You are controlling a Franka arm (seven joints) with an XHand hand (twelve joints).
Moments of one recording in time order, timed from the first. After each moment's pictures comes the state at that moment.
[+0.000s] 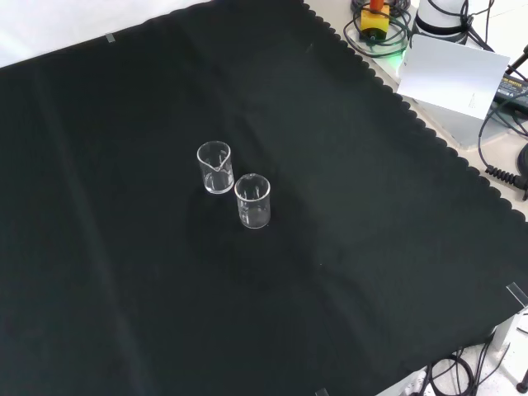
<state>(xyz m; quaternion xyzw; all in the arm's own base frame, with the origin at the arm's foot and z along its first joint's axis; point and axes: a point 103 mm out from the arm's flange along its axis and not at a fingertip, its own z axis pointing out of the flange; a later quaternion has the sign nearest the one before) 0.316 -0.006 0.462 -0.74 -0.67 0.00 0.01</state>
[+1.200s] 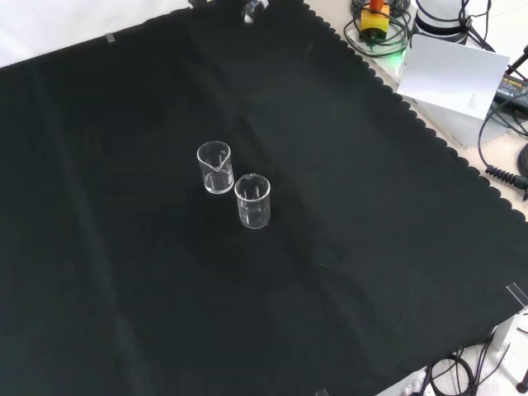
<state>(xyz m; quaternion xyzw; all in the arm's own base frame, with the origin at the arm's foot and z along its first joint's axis) 0.408 -0.040 0.333 -0.75 -0.65 -0.01 0.11</state>
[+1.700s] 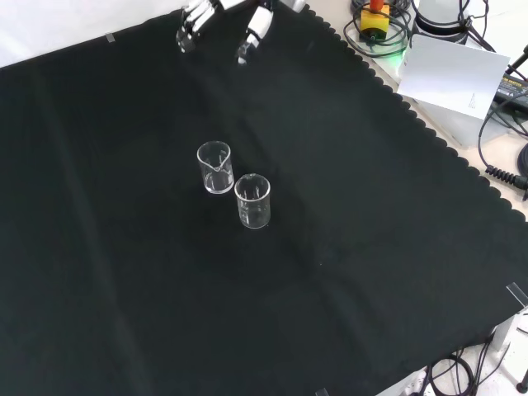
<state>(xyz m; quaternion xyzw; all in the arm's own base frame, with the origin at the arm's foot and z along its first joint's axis) 0.440 -0.028 0.273 -0.74 -0.65 -0.01 0.16</state>
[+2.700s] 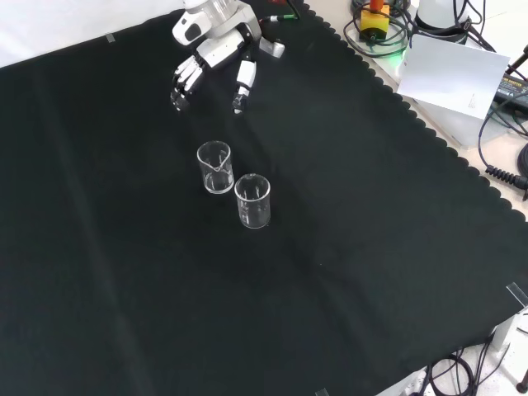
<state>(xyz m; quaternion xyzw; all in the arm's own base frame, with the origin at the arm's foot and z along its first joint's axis) 0.478 -0.030 0.176 -0.69 -0.68 -0.01 0.23</state>
